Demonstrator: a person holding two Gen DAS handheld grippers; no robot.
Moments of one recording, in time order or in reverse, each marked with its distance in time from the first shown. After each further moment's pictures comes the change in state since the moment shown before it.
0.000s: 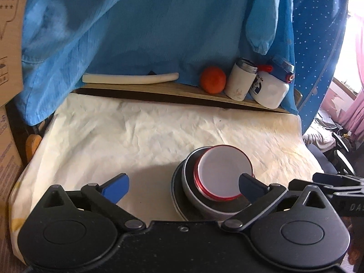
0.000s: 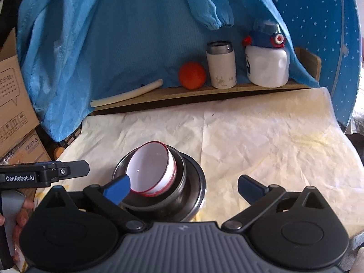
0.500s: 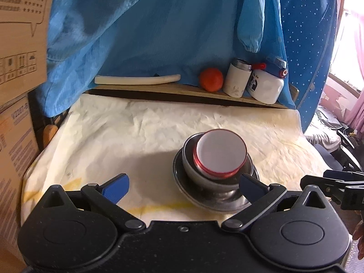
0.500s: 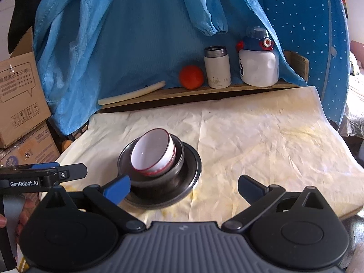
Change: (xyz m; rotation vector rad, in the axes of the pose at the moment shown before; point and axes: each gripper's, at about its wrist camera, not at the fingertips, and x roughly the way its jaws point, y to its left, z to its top) left arm -0.037 -0.014 -0.045 0.028 -0.059 0.056; right arm -0.040 -0.004 -0.038 -0.010 -0.045 0.009
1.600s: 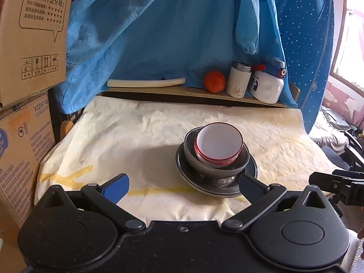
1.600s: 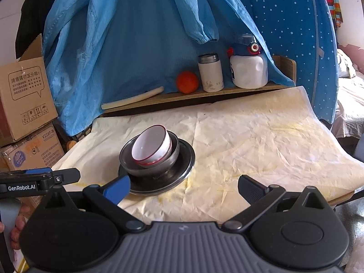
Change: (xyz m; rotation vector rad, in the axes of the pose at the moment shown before) left arm -0.035 -0.013 -0.027 0.013 -0.045 0.064; right arm -0.030 -0.012 -0.024 0.006 -0.058 0.009
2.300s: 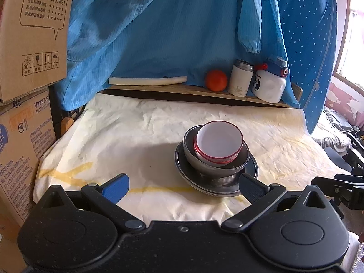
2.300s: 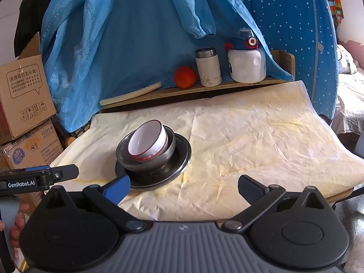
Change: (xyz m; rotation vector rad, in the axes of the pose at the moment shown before) left arm 0.003 -0.005 -0.001 -0.007 0.007 0.013; right arm 0.000 -0.010 -0.002 0.008 0.029 0.003
